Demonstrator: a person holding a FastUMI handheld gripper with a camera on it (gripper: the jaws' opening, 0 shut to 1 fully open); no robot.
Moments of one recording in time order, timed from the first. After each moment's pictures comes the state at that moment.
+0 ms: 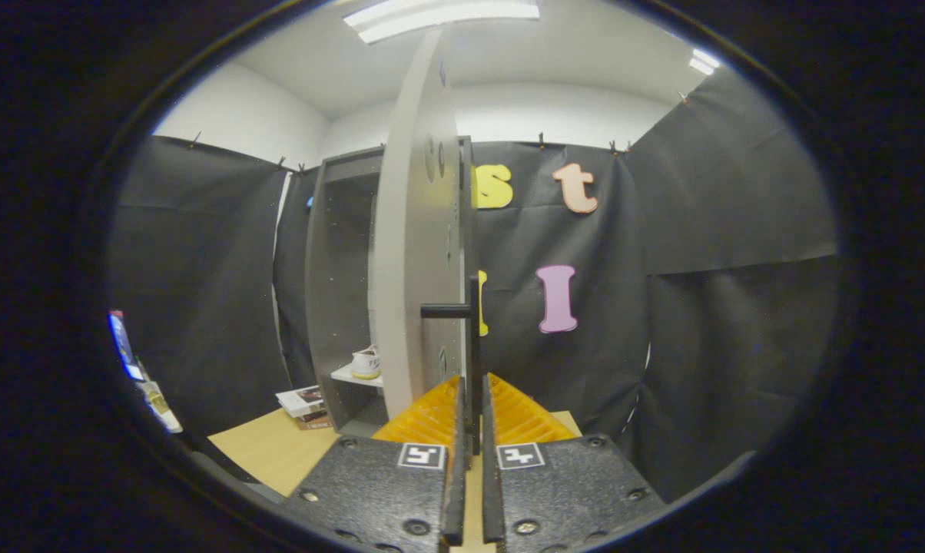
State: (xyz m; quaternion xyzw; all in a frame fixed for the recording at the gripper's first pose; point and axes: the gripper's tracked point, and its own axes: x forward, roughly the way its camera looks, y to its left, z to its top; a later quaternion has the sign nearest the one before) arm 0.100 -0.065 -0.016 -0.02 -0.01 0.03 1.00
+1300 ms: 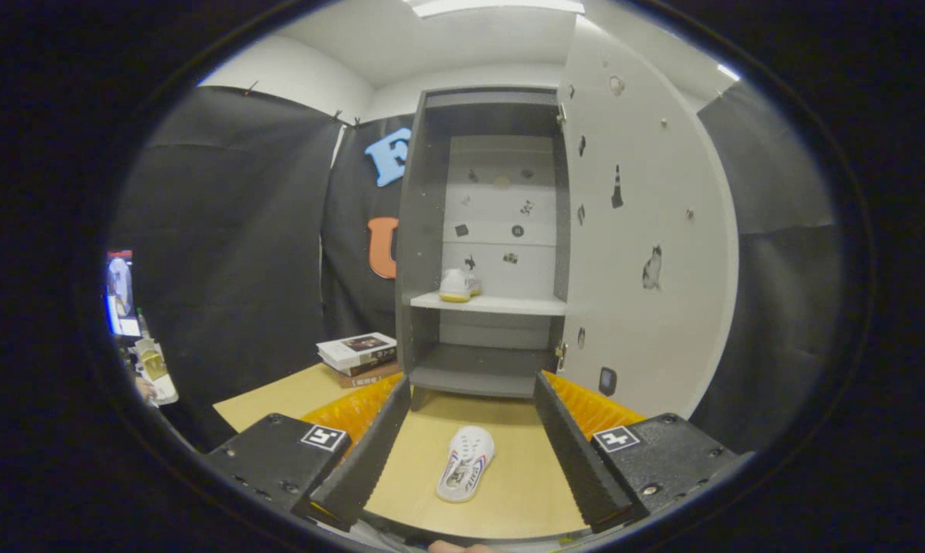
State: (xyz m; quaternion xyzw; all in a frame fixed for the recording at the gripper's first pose) arm 0.110 0.139 -0.236 -0.04 0.06 0.09 0.99
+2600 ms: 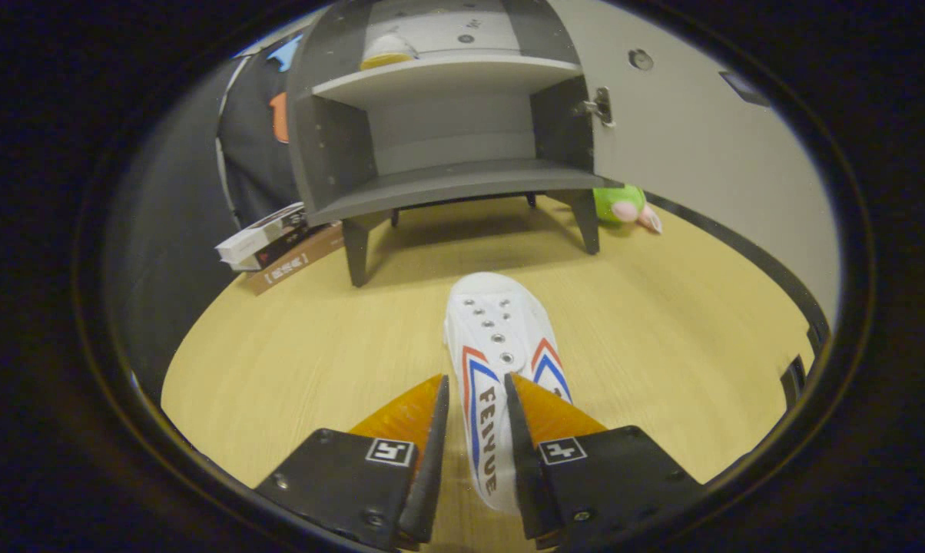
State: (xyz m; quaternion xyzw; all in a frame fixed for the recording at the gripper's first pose) arm 0.243 0.176 -0.515 0.07 0.32 -0.04 0.94
